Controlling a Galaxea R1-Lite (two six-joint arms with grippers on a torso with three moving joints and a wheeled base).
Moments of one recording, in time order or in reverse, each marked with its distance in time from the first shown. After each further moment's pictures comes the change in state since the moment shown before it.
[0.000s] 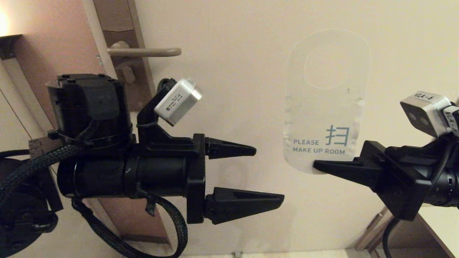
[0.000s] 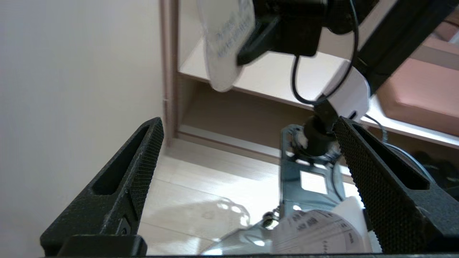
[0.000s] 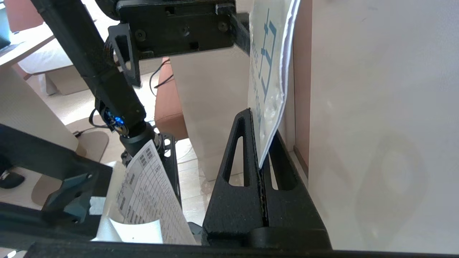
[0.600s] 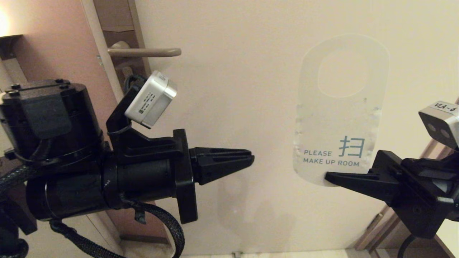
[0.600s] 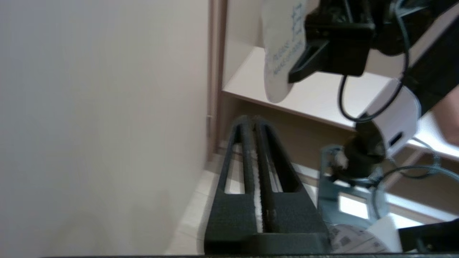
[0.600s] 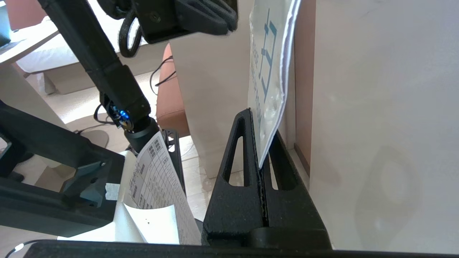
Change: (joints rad) left arm -0.017 -0.077 0.105 -0.127 0.196 0.014; right arm -0.004 -0.066 0.065 0.000 -0.003 -0.004
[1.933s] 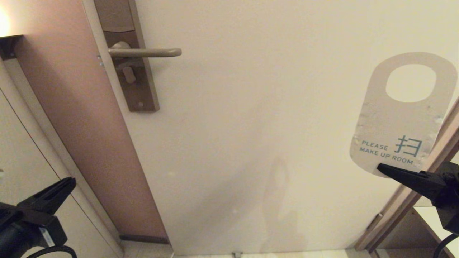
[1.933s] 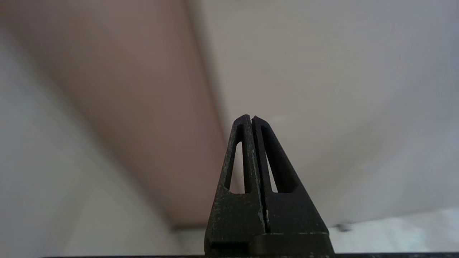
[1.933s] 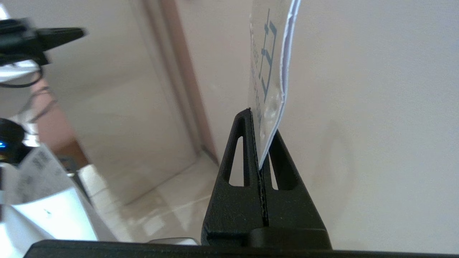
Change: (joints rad) left arm 0.351 -0.548 0.574 0.014 0.876 0.159; right arm -0.368 -0.182 0.191 0.004 -0.092 -0.055
